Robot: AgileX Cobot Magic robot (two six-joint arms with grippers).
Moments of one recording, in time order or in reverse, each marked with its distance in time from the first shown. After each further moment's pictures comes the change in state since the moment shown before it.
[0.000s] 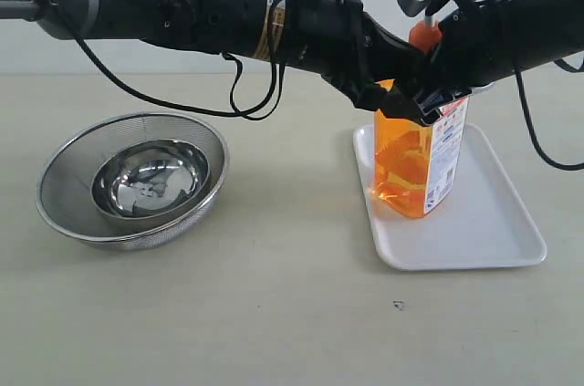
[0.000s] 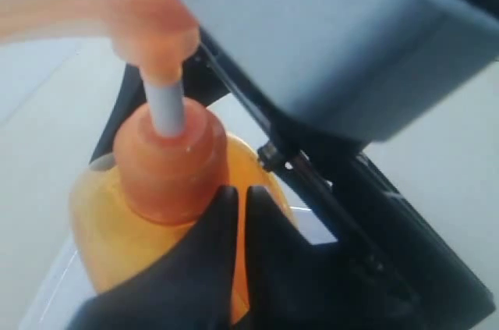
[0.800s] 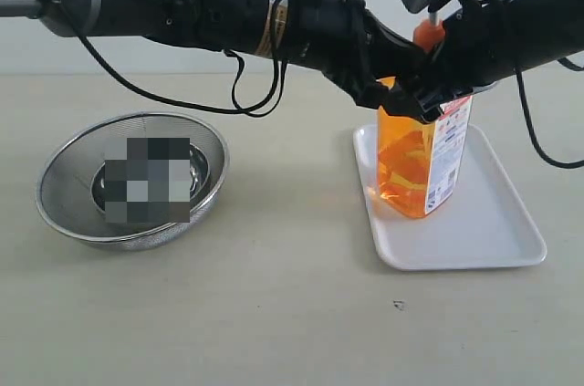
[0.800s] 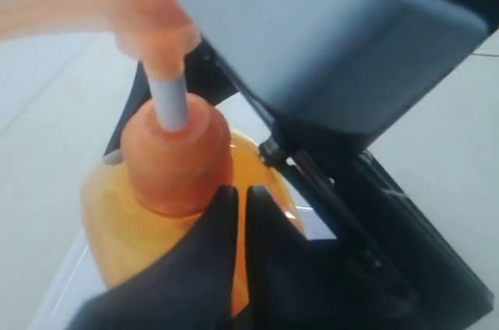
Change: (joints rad) left arm -0.002 0.005 -0.018 0.018 0.011 -0.011; right arm -0.002 0.000 0.000 -0.049 -0.011 0.087
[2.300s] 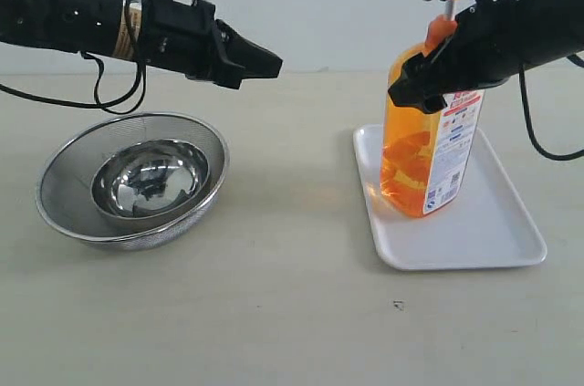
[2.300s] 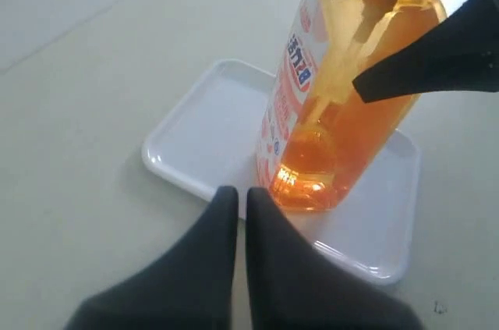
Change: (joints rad) left arm 0.296 -0.141 0.248 0.065 -0.055 -0.138; right arm -0.011 0.000 0.000 -0.073 -0.024 0.195
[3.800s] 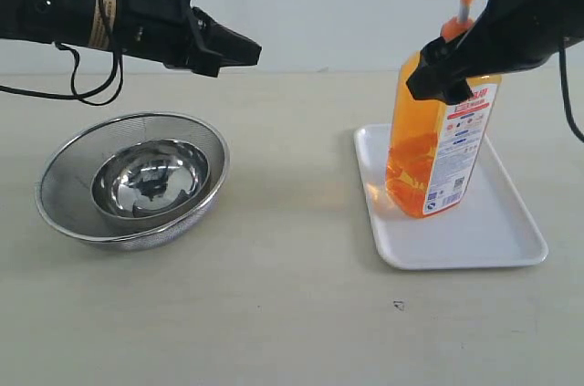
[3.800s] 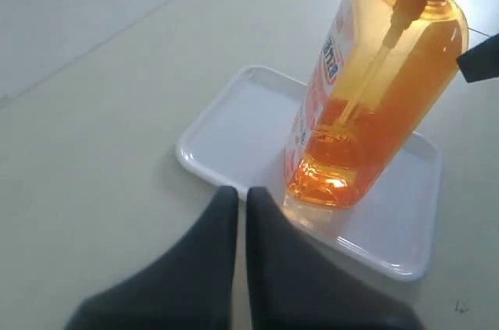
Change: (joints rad) left arm 0.051 -0.029 0.012 0.000 0.000 0.013; right arm 0.000 -0.123 -0.016 -0.248 0.164 0.242
